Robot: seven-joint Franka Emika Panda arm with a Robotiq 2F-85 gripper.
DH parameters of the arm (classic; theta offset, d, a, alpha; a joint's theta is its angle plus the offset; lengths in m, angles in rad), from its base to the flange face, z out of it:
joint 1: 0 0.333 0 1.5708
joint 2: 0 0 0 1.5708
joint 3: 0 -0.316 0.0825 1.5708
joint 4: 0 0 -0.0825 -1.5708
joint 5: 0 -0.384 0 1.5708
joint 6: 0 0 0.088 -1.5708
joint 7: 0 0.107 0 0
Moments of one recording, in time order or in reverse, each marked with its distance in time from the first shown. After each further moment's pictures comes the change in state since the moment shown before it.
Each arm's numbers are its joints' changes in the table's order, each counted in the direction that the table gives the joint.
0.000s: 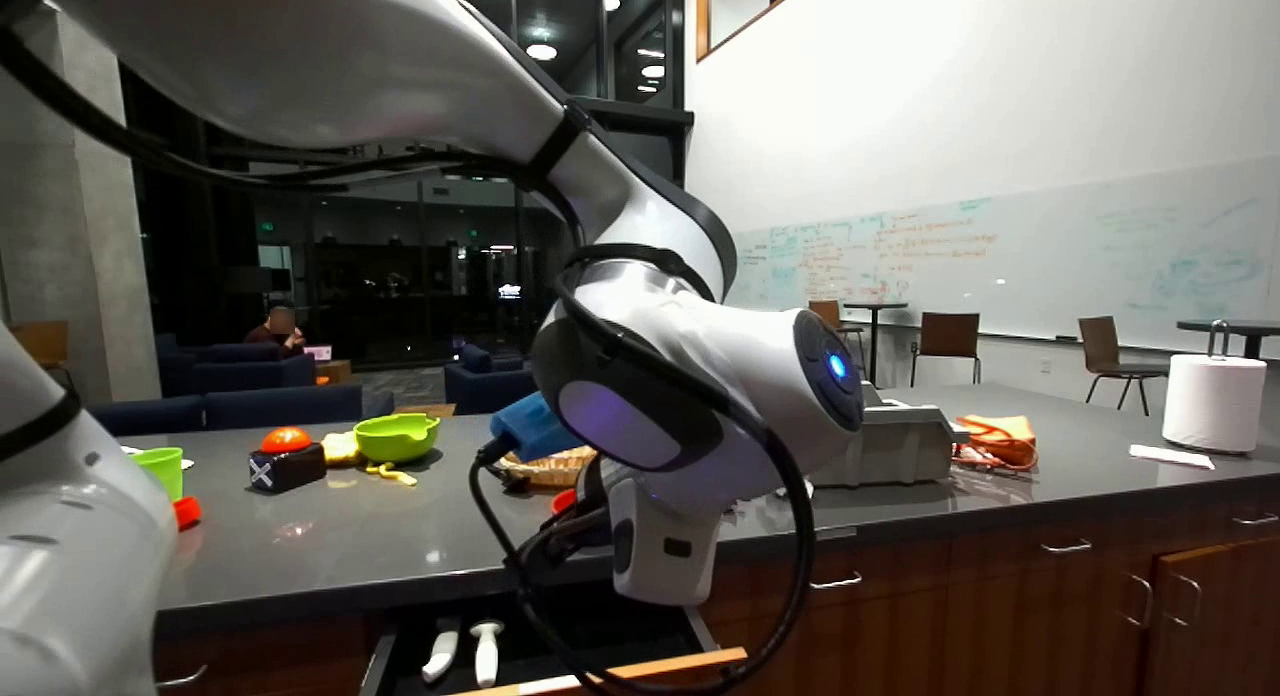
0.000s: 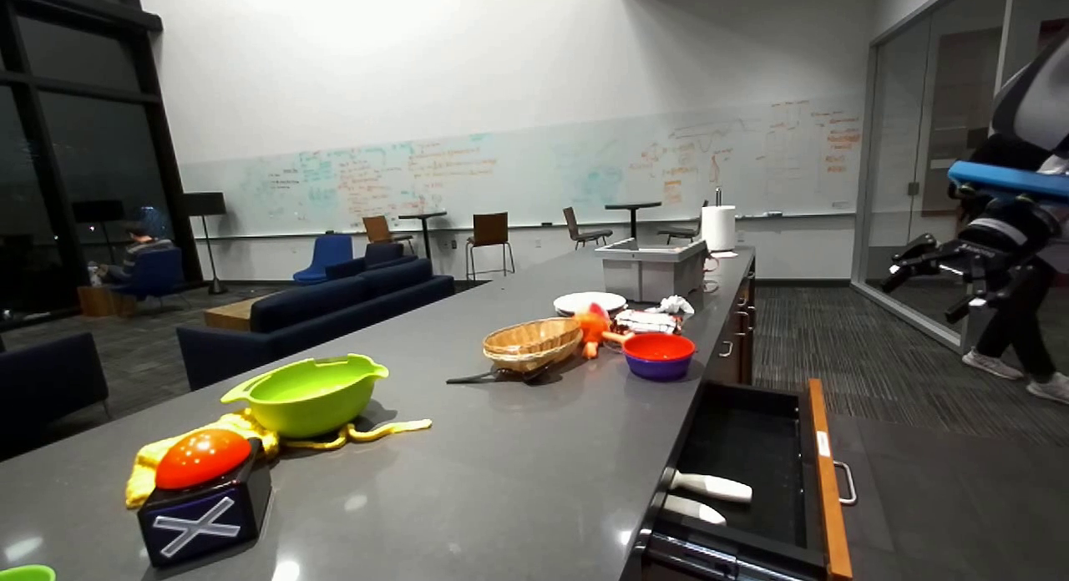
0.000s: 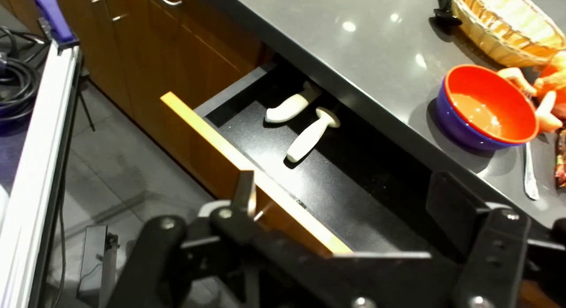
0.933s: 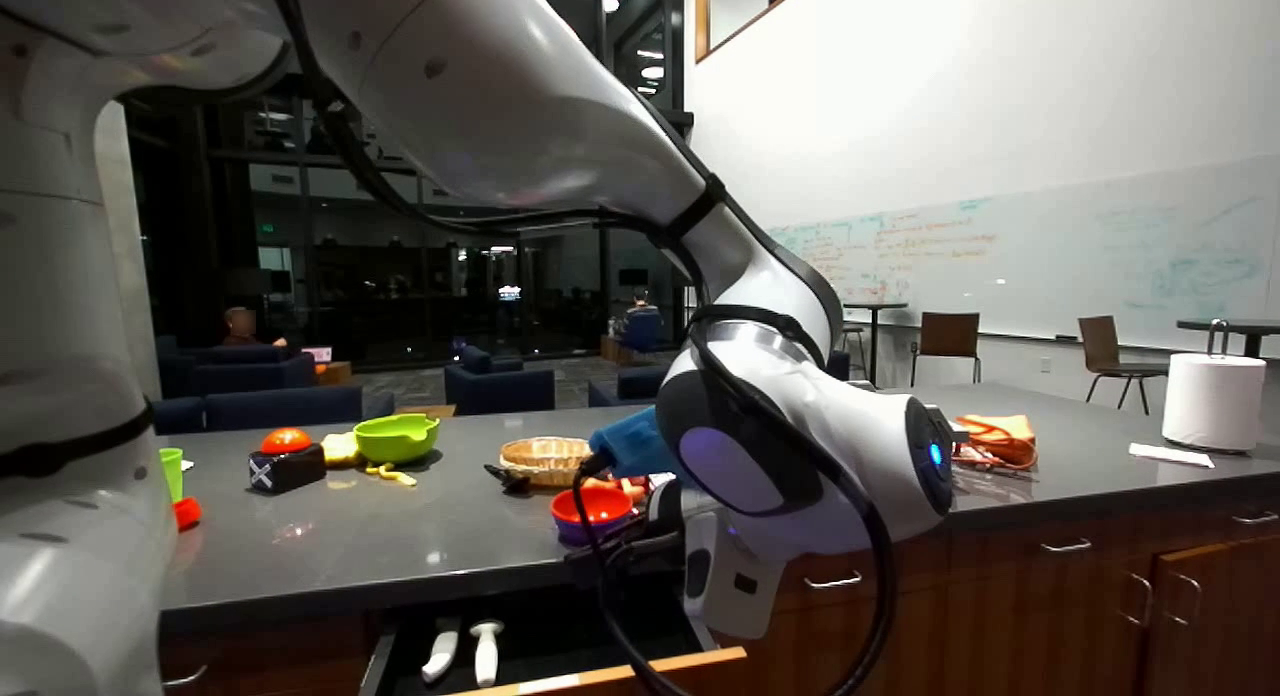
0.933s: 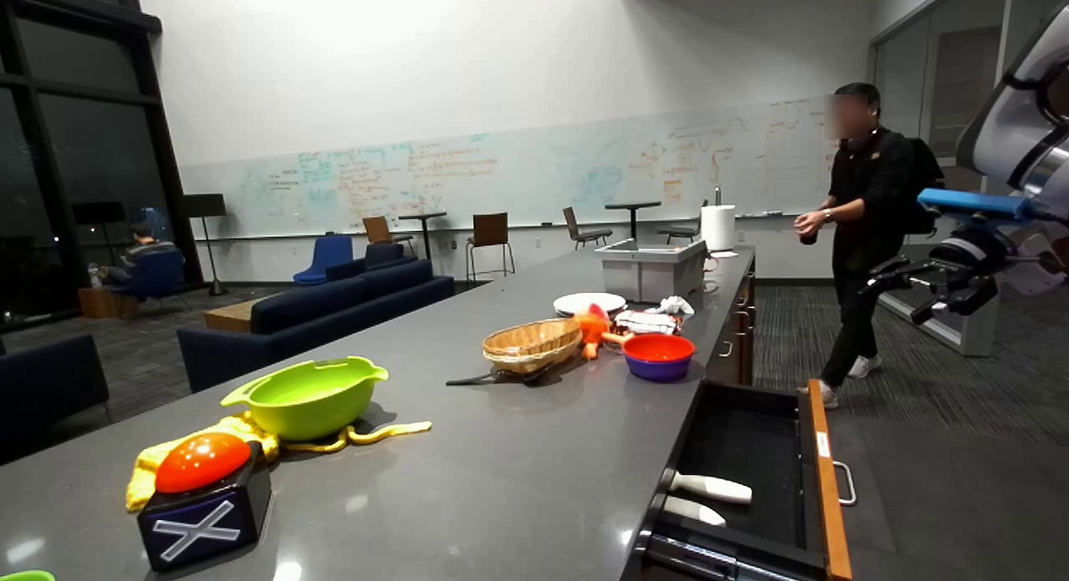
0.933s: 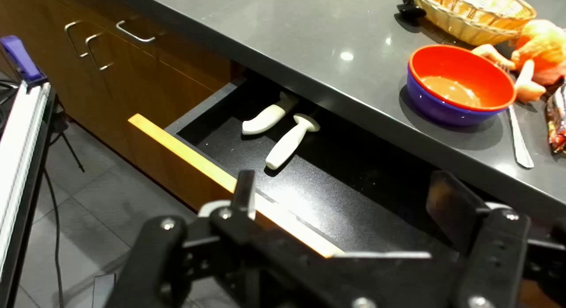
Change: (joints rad) arm 0.021 -0.310 0.015 -0.200 -0.133 0.095 0.005
